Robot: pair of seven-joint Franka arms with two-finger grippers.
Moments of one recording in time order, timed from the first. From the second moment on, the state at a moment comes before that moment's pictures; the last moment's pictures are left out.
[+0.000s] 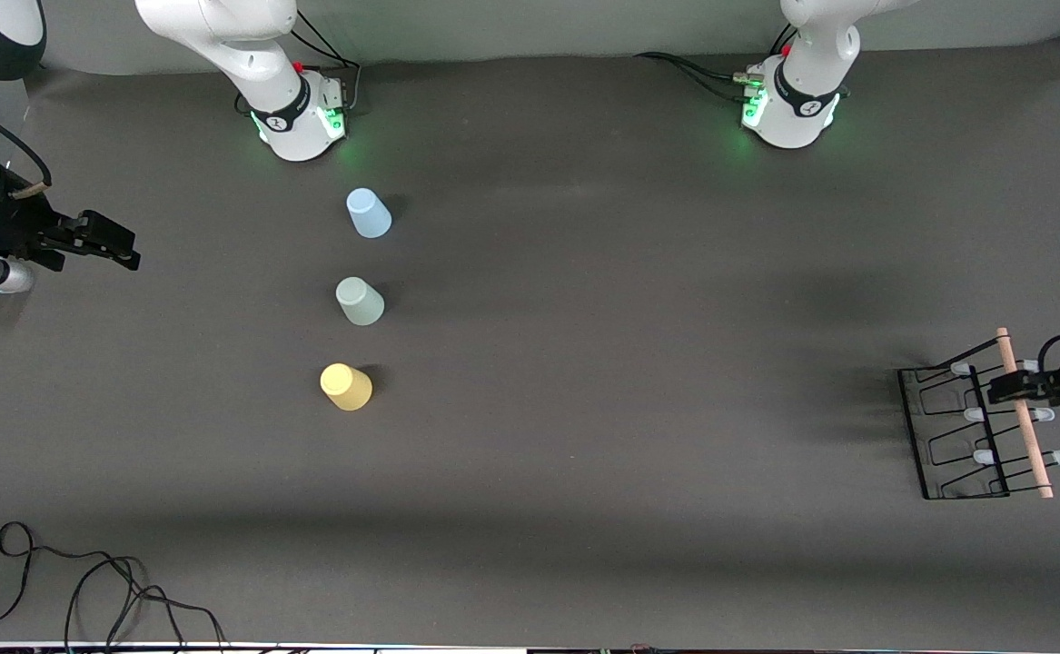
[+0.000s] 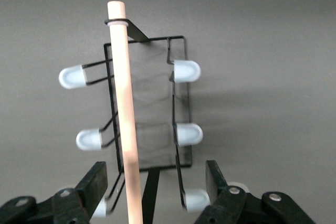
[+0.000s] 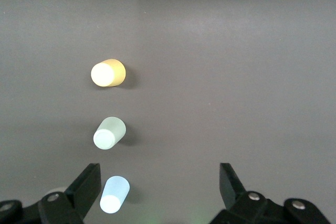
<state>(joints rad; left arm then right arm) 0.26 0.45 -0.02 -1.61 0.02 2.07 0.27 -0.04 -0.05 0.06 -1.68 -0.02 1.59 0.05</state>
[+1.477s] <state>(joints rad) 0.29 0.49 -0.04 -1.50 0.02 1.89 0.30 -0.04 -0.05 0.06 -1.68 -0.02 1.59 0.05</state>
